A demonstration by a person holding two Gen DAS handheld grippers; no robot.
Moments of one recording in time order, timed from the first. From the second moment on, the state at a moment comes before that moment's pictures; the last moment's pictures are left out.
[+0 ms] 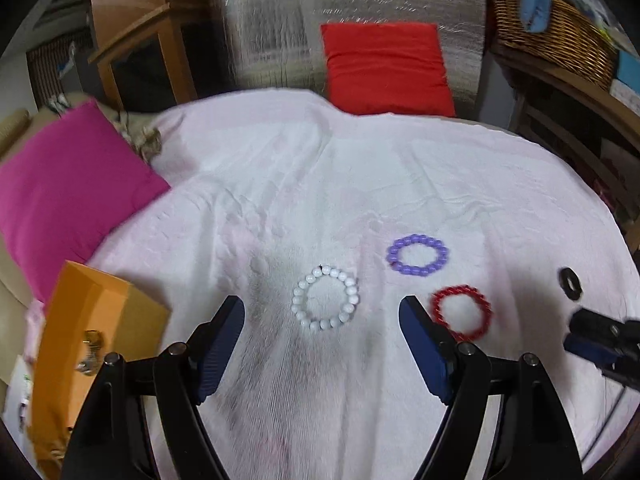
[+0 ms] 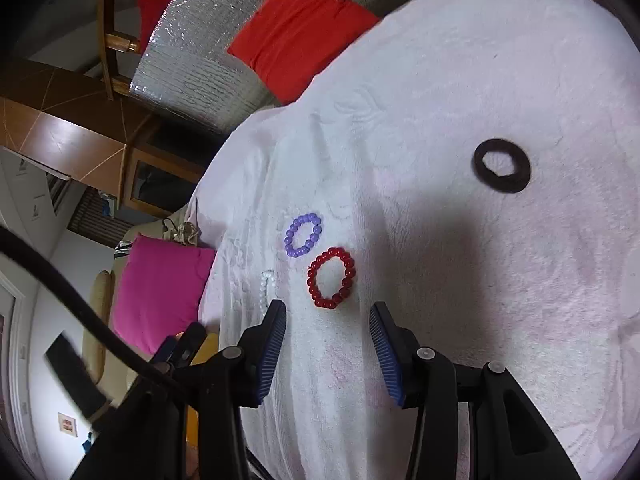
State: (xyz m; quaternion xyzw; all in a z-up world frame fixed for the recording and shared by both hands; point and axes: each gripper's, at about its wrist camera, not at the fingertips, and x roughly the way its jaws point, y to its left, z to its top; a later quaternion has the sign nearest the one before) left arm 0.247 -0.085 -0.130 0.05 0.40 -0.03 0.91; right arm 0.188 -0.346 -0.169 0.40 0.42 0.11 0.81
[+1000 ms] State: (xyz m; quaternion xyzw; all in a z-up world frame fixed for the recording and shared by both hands) left arm 0.294 -0.018 -0.182 0.01 0.50 -0.06 0.86; right arm 0.279 -0.291 -0.202 0.28 0.47 0.03 0.84
